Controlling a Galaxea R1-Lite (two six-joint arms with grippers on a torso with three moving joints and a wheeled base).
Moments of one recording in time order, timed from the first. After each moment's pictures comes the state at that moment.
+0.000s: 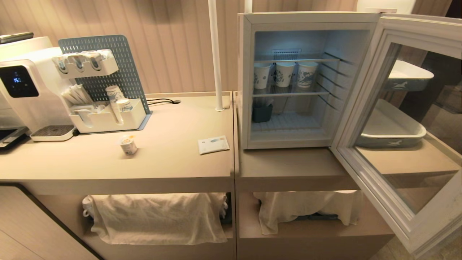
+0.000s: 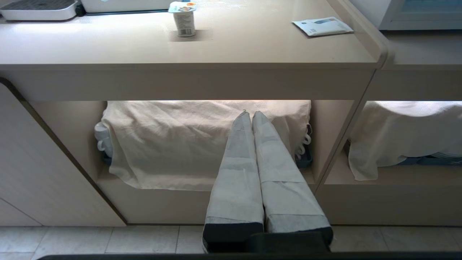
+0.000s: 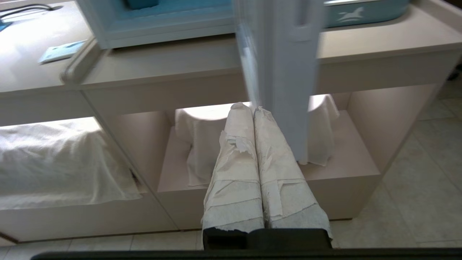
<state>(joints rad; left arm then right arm) 0.00 0.00 0.00 0.00 0.00 -0.01 0.00 0.00 -0.02 0.04 -0.02 0.05</state>
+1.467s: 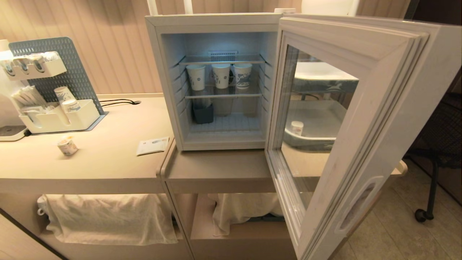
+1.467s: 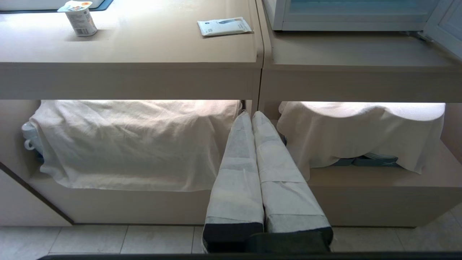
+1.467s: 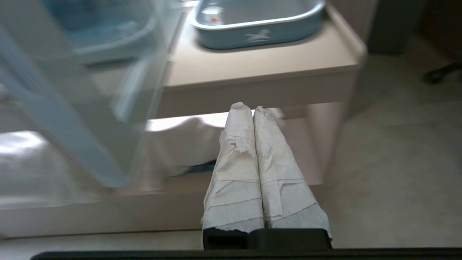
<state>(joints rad) 0.00 0.00 0.00 0.00 0.00 -0.01 0.00 0.08 -0.13 0.08 0.03 0.09</state>
